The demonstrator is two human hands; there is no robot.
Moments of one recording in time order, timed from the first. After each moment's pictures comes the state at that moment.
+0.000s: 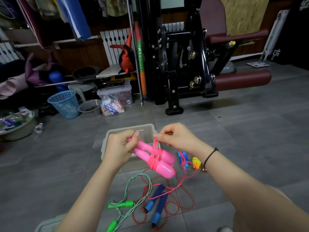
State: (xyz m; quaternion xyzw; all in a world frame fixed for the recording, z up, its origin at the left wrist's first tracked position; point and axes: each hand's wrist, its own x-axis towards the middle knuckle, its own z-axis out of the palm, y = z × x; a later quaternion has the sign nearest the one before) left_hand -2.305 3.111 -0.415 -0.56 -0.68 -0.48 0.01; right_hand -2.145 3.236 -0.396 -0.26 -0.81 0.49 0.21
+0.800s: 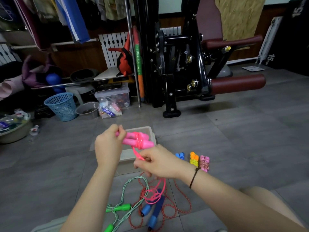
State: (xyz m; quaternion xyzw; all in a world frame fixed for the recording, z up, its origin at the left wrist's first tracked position) left_hand -2.313 3.124 -0.414 -0.36 -0.81 -0.44 0.15; right_hand -2.150 3.181 -0.404 -0.15 -0.89 0.43 0.09
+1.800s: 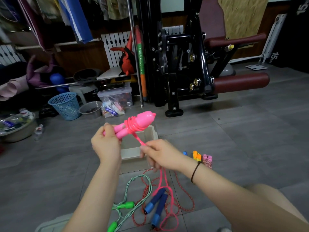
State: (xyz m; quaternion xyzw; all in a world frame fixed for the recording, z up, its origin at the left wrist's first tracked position) left_hand -2.310 3.122 -0.407 -0.14 -0.64 -0.76 -0.01; right_hand -2.161 3.186 -0.407 -0.21 -0.81 0.53 0.11
